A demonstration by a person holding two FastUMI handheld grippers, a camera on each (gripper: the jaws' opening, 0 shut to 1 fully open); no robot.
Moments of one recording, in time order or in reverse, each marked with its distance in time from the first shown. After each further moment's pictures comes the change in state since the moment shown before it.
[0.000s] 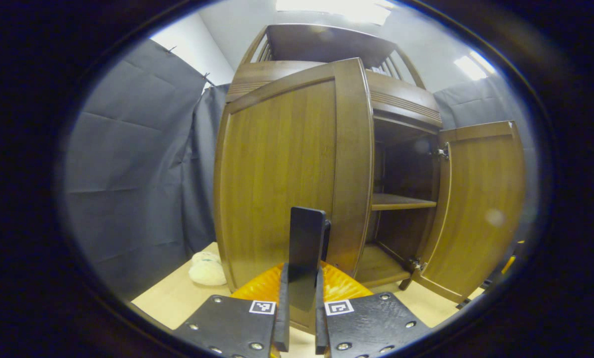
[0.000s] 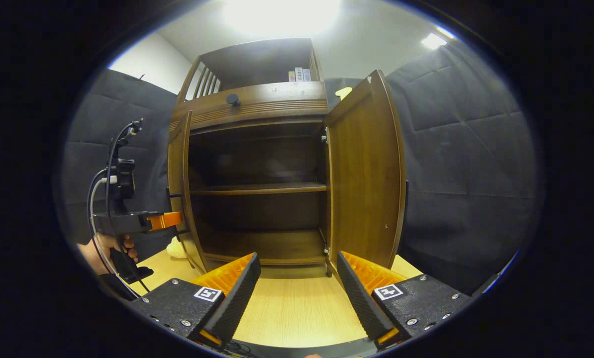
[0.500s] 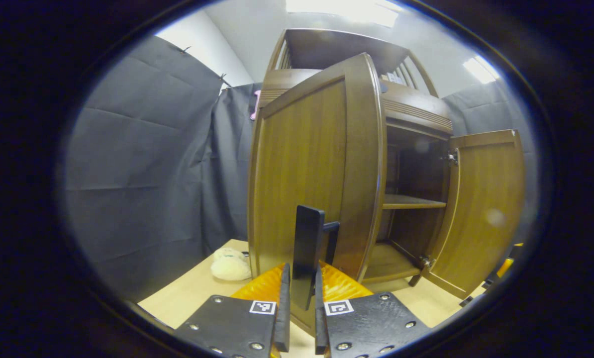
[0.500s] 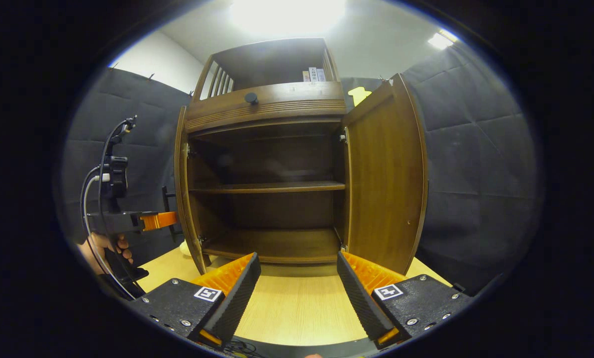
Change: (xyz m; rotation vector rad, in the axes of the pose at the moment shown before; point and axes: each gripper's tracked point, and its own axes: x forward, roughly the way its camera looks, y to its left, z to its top) left arm 0.006 0.006 0.000 -0.017 -0.004 0.060; right arm -0.002 0.007 -0.004 -0.014 0.003 0.071
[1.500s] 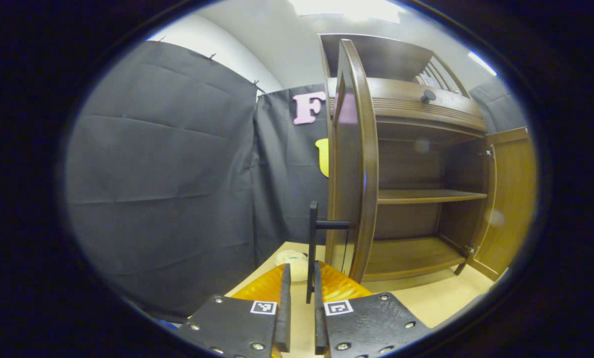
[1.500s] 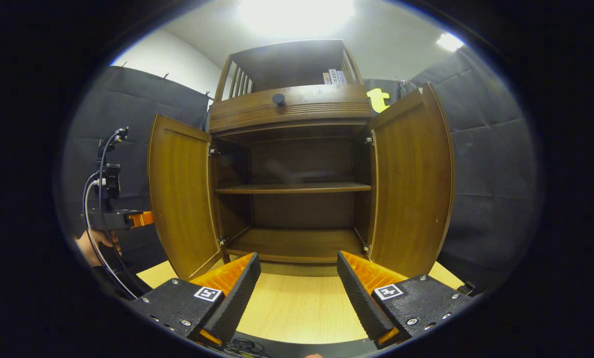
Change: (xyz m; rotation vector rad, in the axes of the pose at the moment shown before) left arm 0.000 0.015 0.000 0.043 -0.008 0.203; right arm -0.016 0.053 0.002 -0.023 -0.012 0.085
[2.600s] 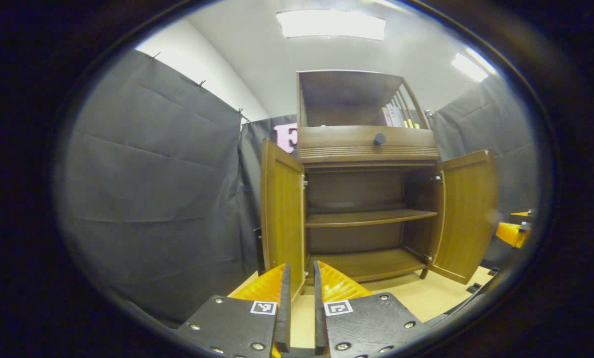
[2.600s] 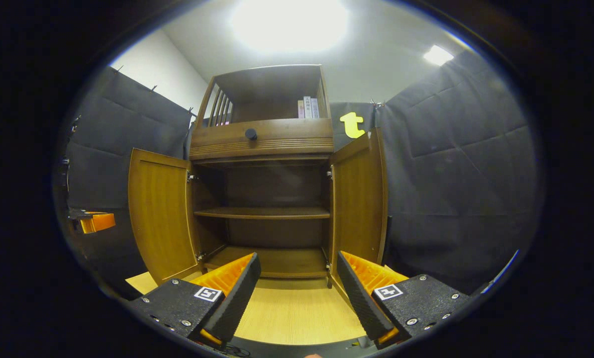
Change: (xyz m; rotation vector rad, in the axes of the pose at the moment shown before) left arm -0.116 -0.058 0.063 0.033 -0.145 -0.128; right arm -0.073 -0.067 0.059 -0.014 -0.122 -0.152
